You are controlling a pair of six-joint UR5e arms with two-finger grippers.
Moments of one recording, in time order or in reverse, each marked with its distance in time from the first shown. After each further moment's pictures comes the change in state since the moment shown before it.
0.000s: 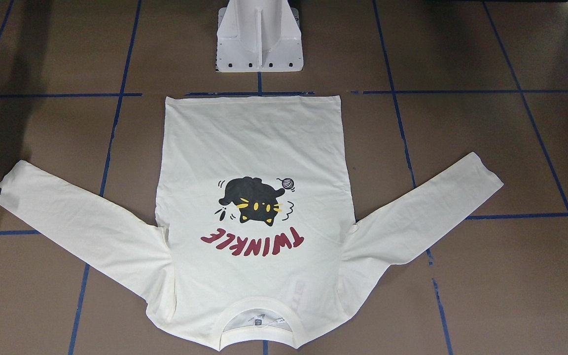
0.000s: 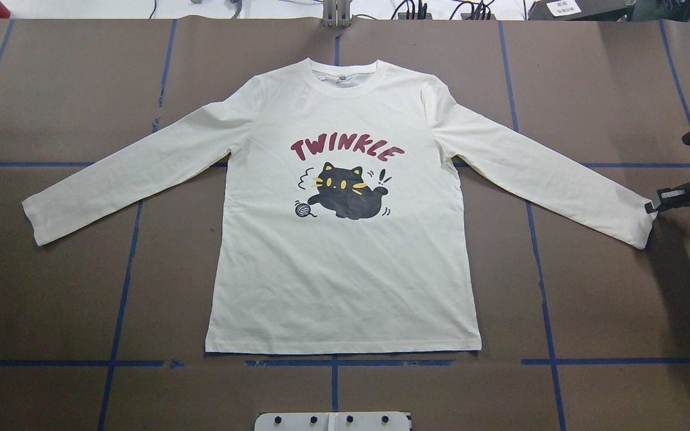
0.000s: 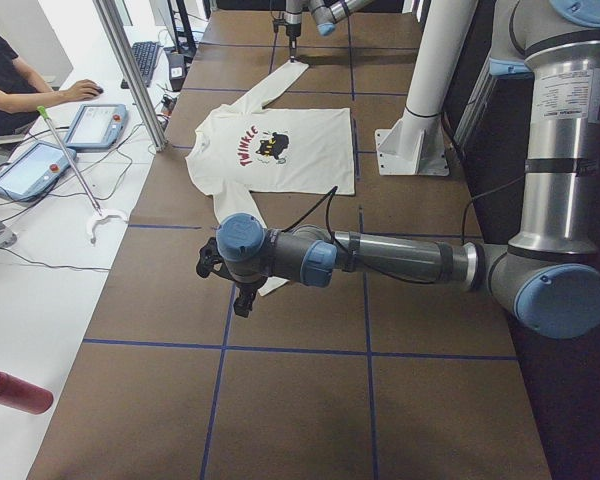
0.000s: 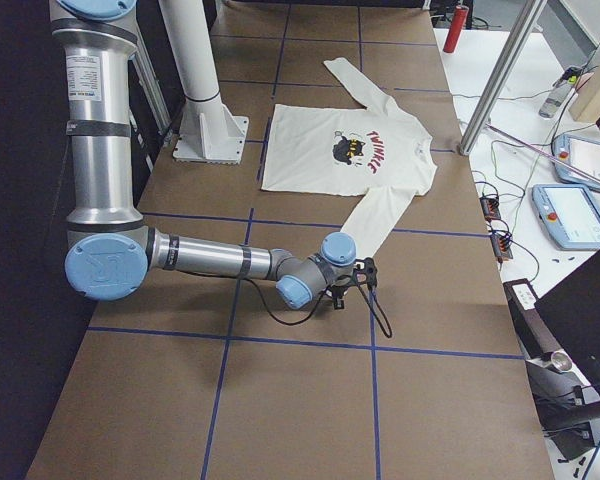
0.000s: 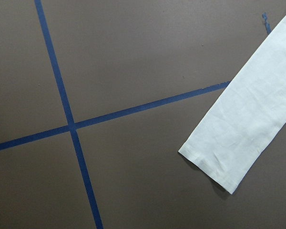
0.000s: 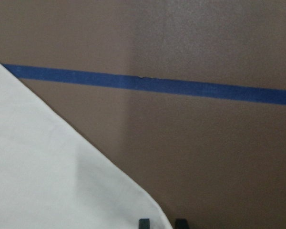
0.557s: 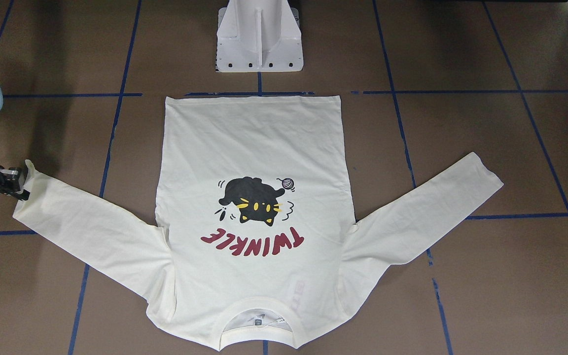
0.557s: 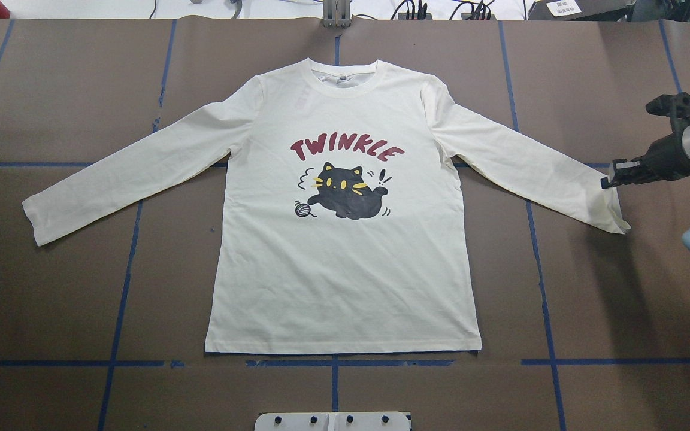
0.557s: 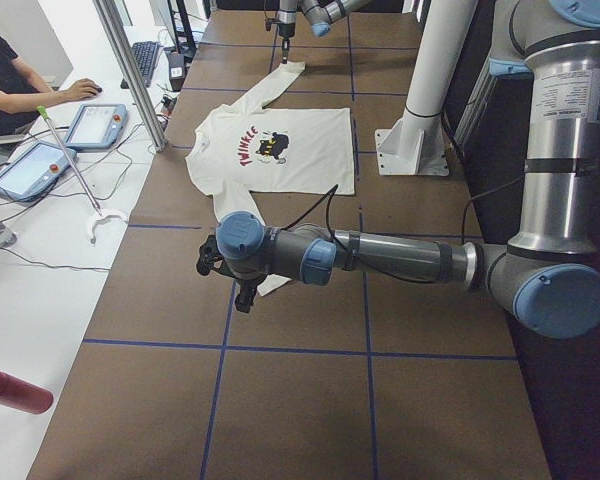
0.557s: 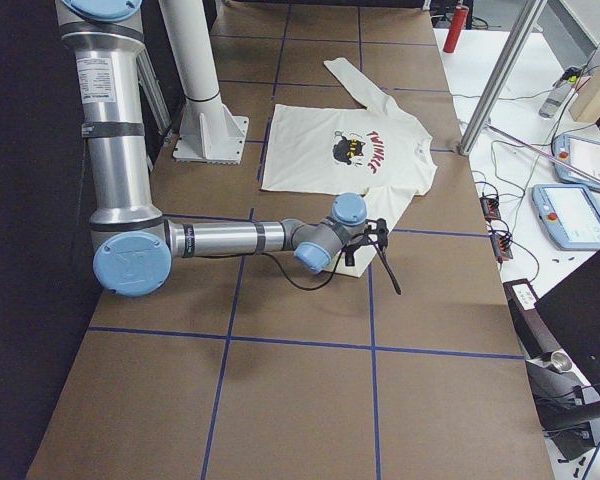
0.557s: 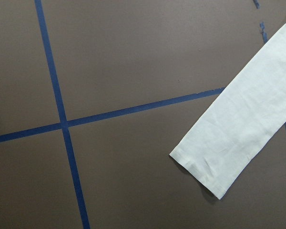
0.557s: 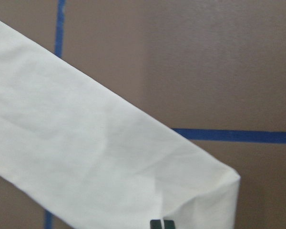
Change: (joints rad) left arm 0.002 -0.002 -0.006 -0.002 -0.029 -0.024; right arm -0.071 0.110 0.142 -0.012 0.028 0.325
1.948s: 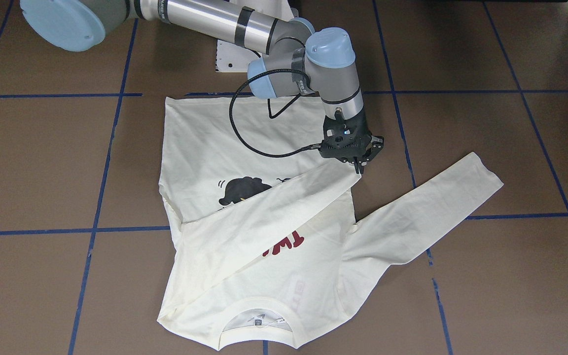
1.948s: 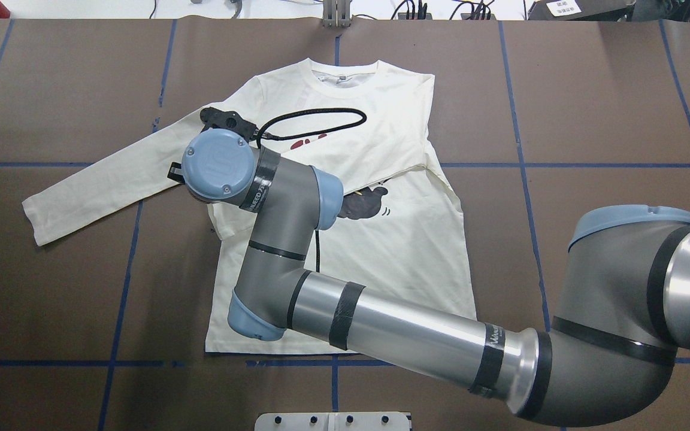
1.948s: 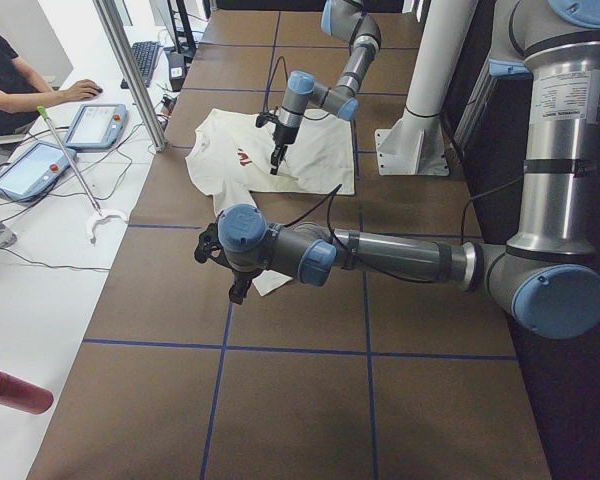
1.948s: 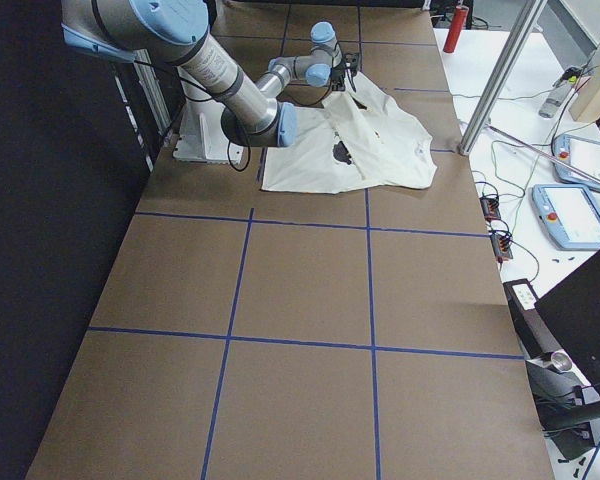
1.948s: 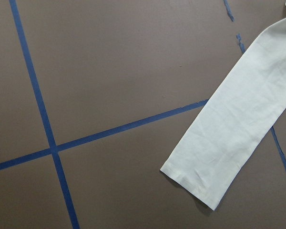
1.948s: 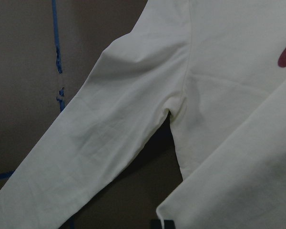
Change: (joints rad) left arm 0.002 -0.003 -0.003 -0.110 -0.004 0.001; right arm -0.625 1.101 -0.563 -0.204 -0.710 0.643
